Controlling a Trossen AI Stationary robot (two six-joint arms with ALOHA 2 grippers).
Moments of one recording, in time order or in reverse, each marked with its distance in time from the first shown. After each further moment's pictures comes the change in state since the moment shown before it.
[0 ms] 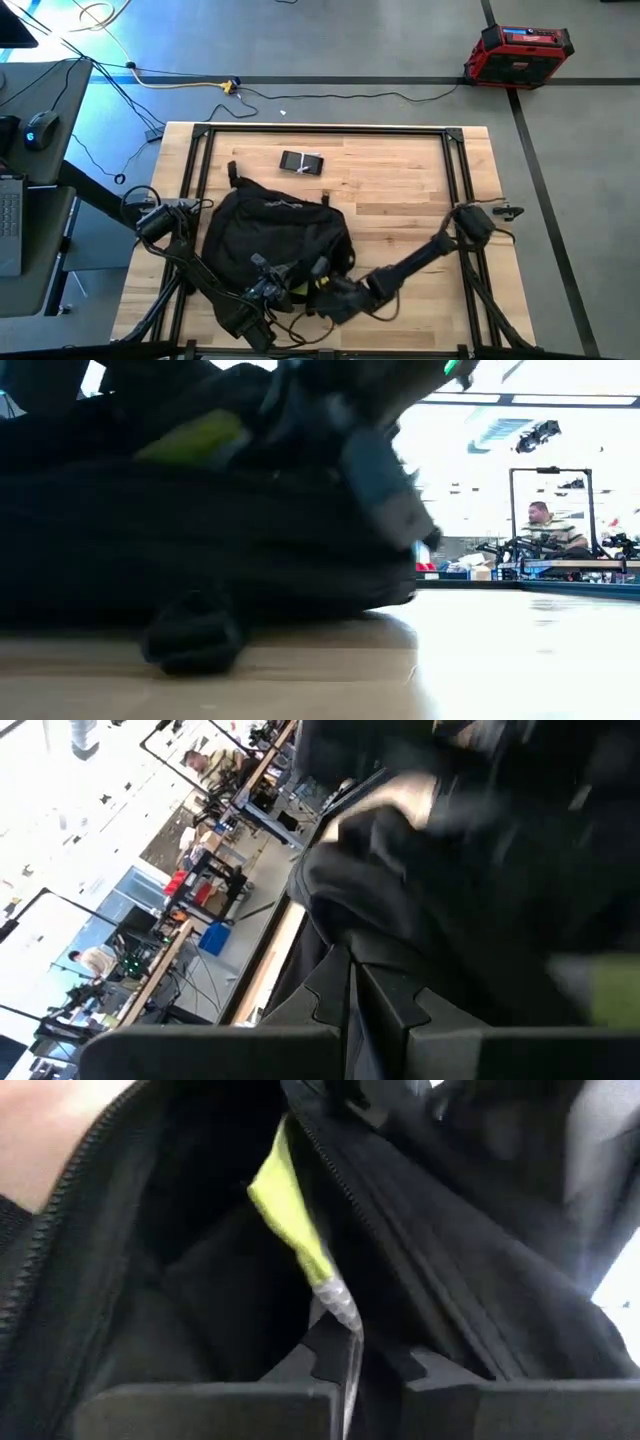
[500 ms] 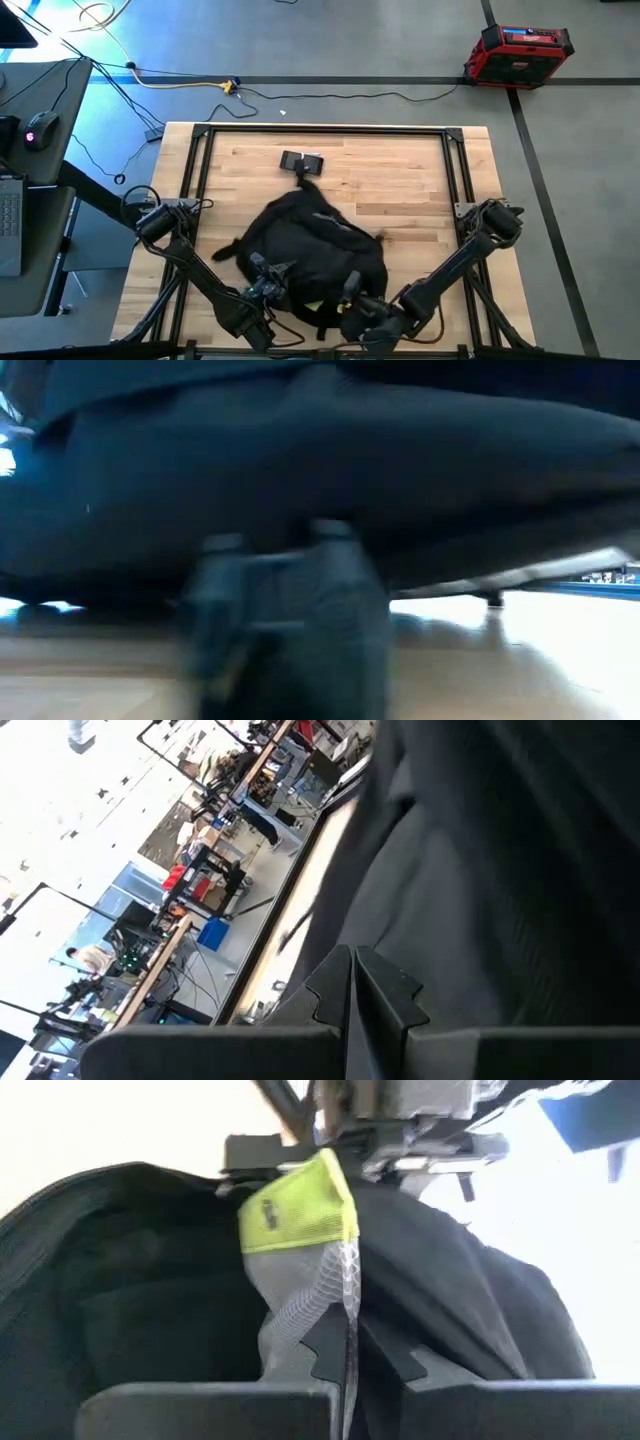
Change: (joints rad) left arm 0.005 -0.001 0.000 -0.050 0.013 -0.036; right arm 0.165 -0.166 0.020 -0.249 0.103 0.344
